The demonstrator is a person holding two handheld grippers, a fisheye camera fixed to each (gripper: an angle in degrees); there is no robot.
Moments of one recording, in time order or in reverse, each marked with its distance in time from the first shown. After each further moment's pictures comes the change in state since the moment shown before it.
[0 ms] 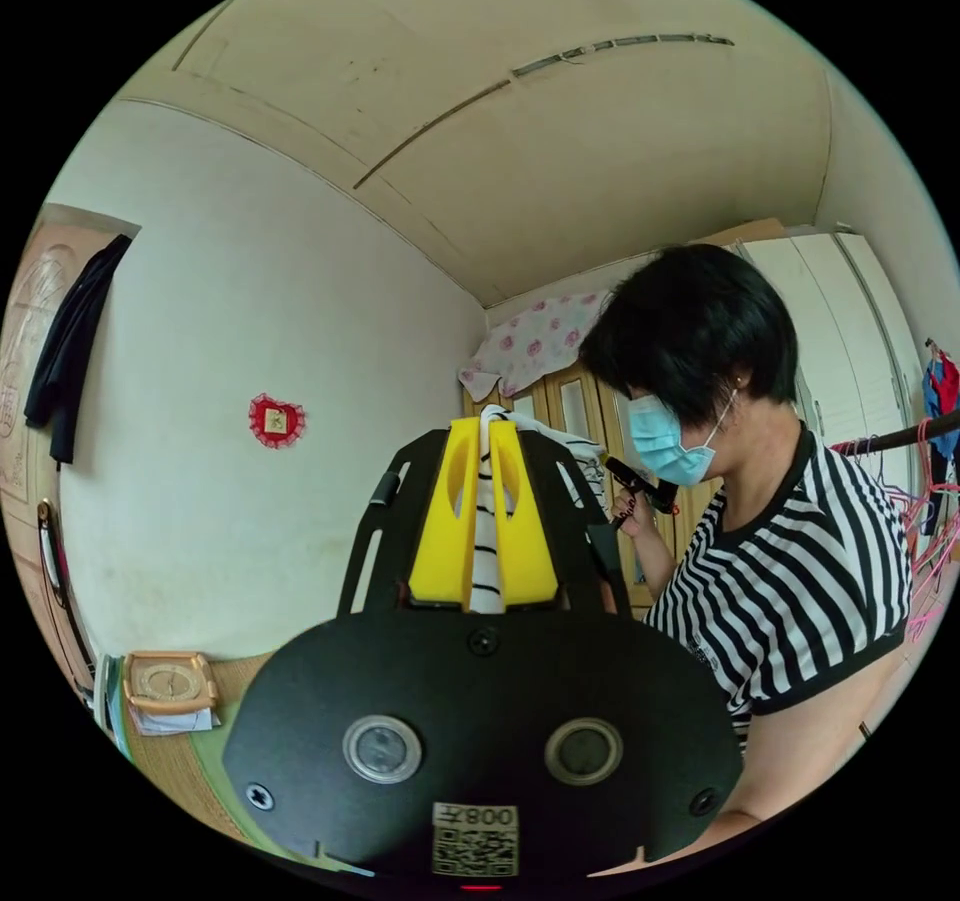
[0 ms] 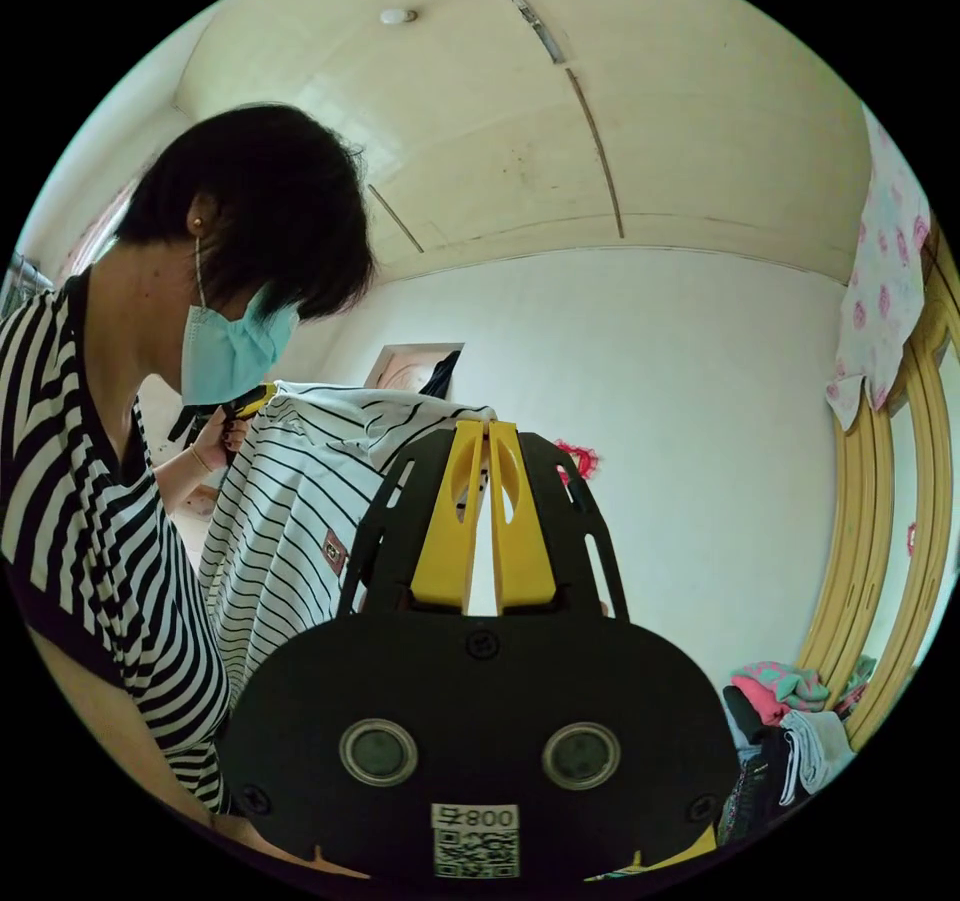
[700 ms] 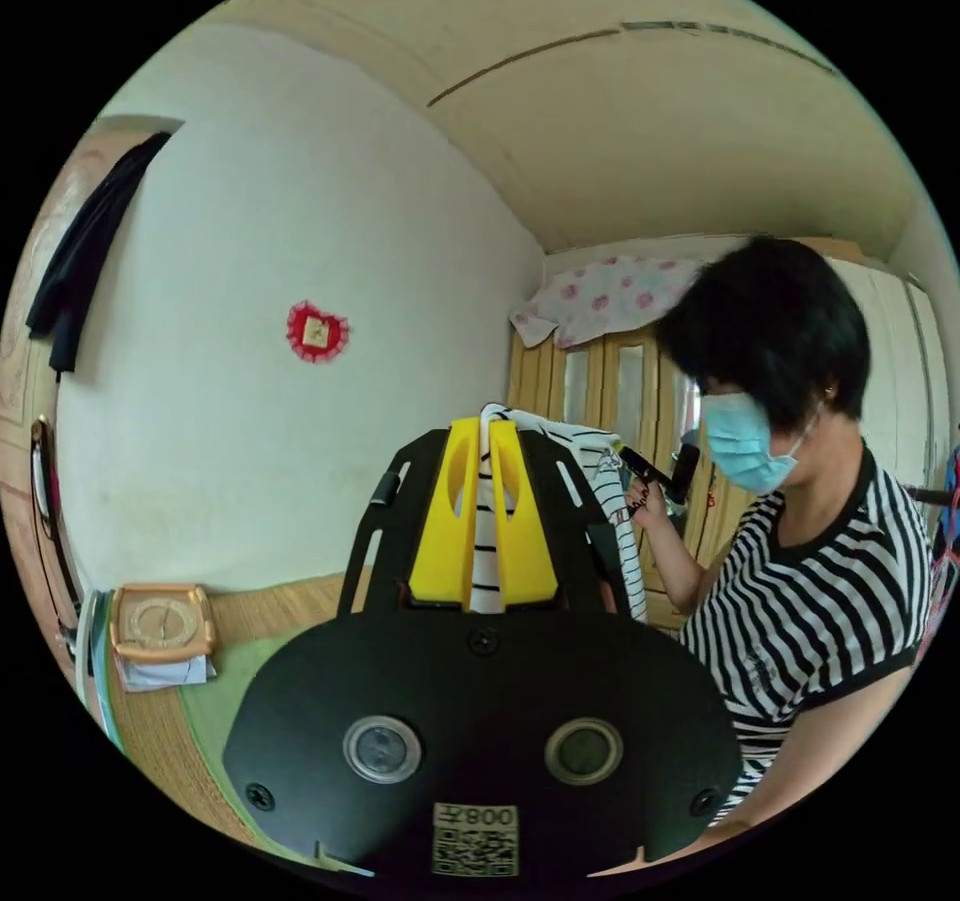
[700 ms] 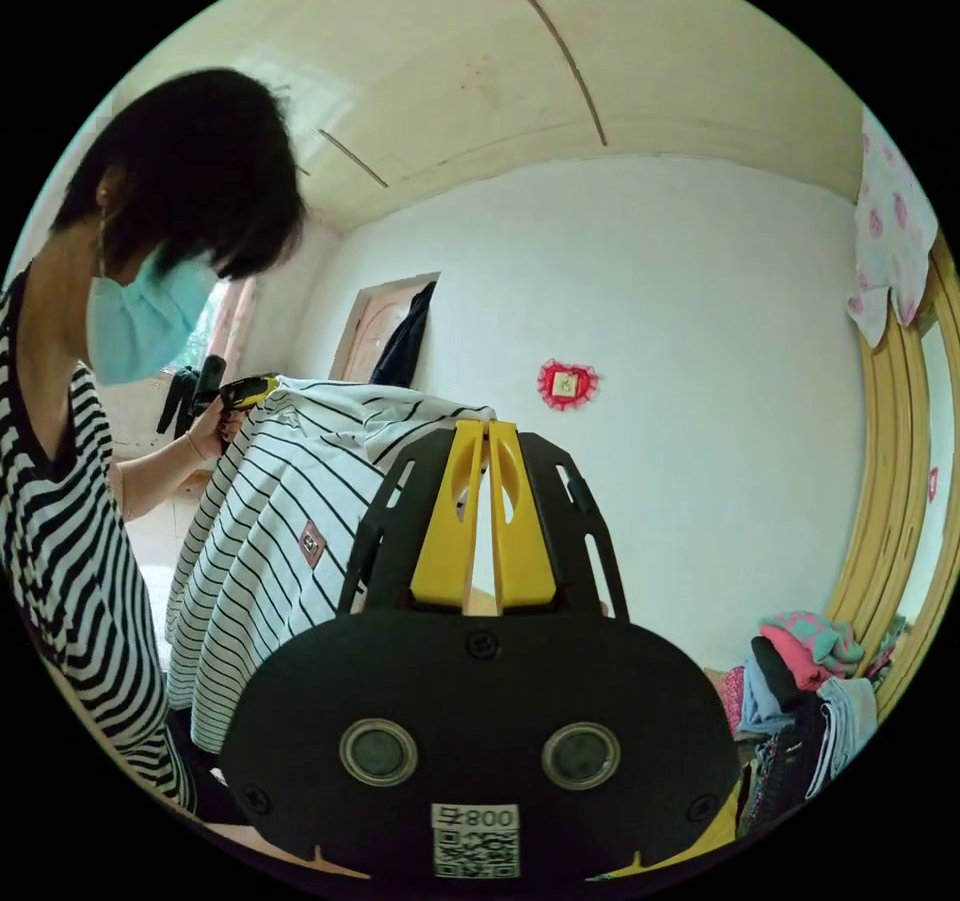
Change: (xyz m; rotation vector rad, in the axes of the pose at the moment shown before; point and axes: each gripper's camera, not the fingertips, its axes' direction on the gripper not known) left arm -0.268 -0.099 0.283 -0.219 -0.071 -0.209; right arm -0.066 0.219 0.301 -0.237 -0.022 0.121
